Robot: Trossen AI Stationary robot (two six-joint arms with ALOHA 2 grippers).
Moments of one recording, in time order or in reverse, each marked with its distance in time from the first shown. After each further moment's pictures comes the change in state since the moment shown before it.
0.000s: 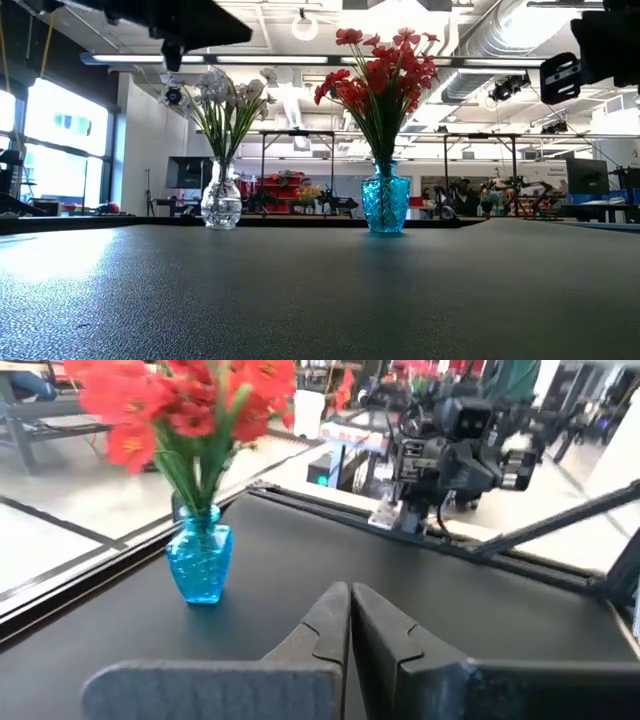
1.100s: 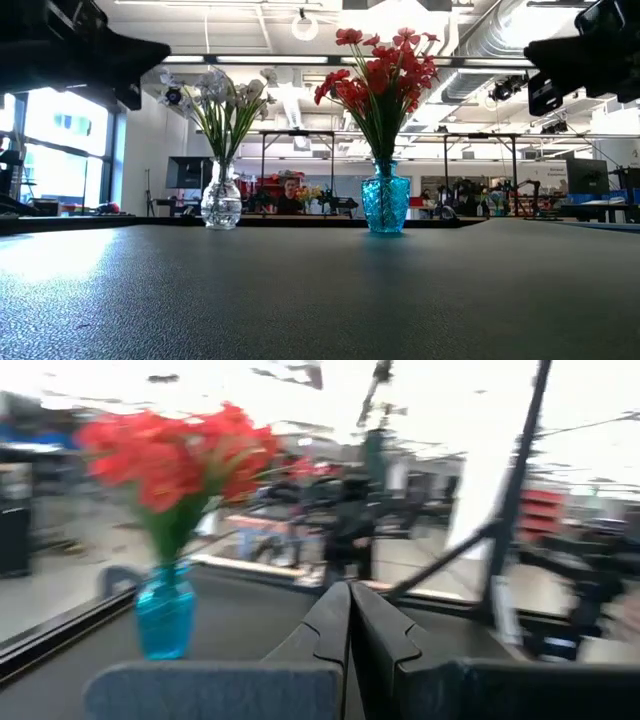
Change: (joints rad) left arm 0.340 -0.873 -0.552 0.034 0.603 0.124; right arm -0.210 0.002 0.000 0.015 0.006 0.045
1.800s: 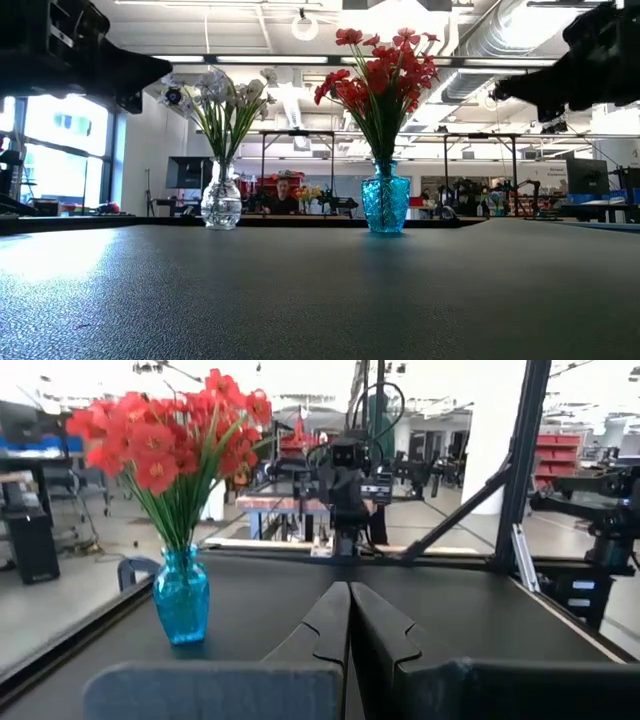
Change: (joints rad) left arm 0.026 0.003 0.000 -0.071 0.044 0.116; right arm -0.001 -0.002 0.052 -0.164 0.335 -0.108
